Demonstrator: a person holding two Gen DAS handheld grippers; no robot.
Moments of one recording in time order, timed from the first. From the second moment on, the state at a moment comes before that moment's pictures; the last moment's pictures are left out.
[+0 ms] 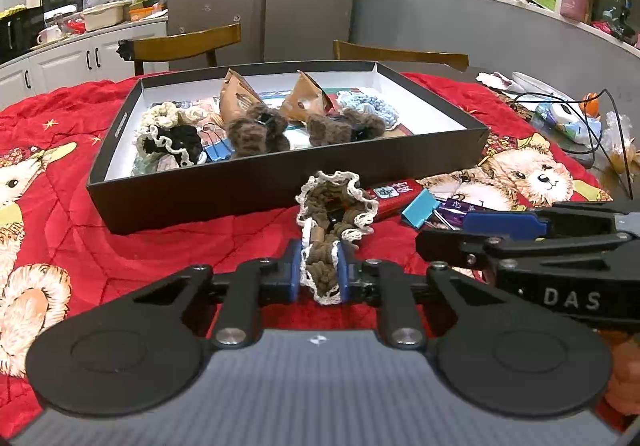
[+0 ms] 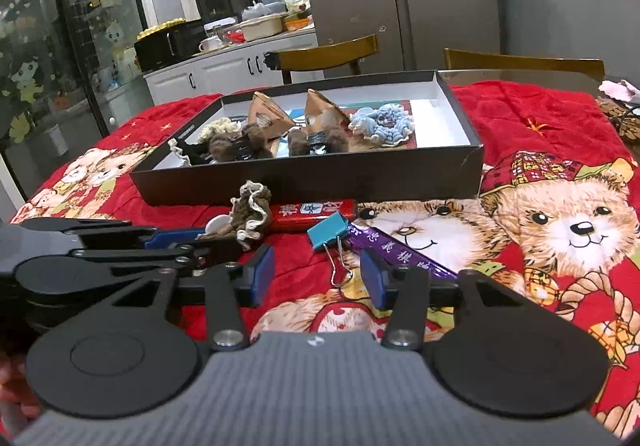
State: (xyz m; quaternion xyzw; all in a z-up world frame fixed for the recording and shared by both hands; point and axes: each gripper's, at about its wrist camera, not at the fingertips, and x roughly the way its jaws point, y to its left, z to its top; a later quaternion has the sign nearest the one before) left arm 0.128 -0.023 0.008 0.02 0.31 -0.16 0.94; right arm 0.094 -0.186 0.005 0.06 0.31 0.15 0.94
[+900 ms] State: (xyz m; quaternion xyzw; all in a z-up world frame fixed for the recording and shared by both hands) left arm 0.116 -0.007 0.012 -0.02 0.27 -0.12 0.96; right arm 0.092 -0.183 0.005 0.03 0.29 0.12 0.95
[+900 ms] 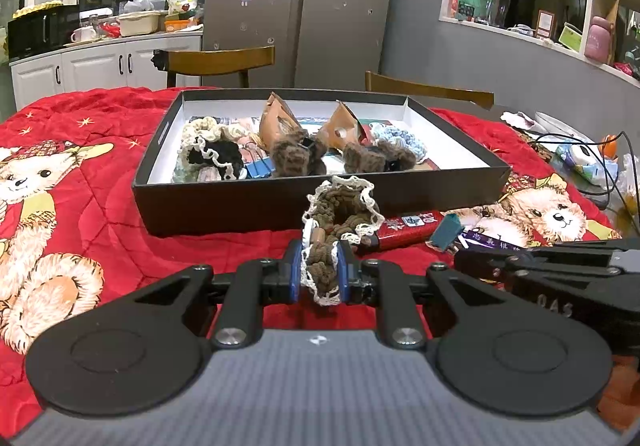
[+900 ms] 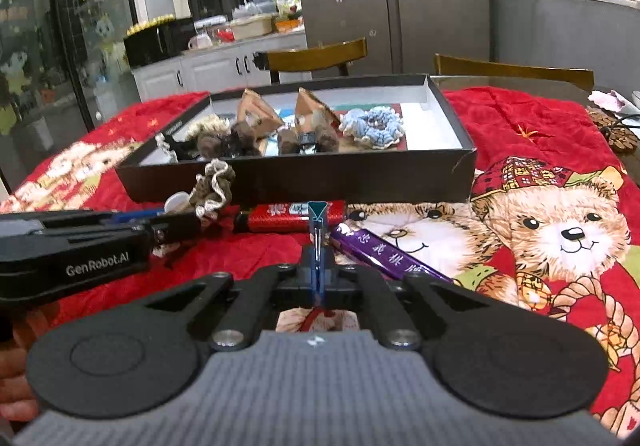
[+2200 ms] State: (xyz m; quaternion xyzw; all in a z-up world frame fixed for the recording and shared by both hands) left arm 0.109 0.029 0.115 -0.05 0.15 -0.07 0.98; right arm 0.102 -0.163 0.137 0.11 0.14 0.18 0.97
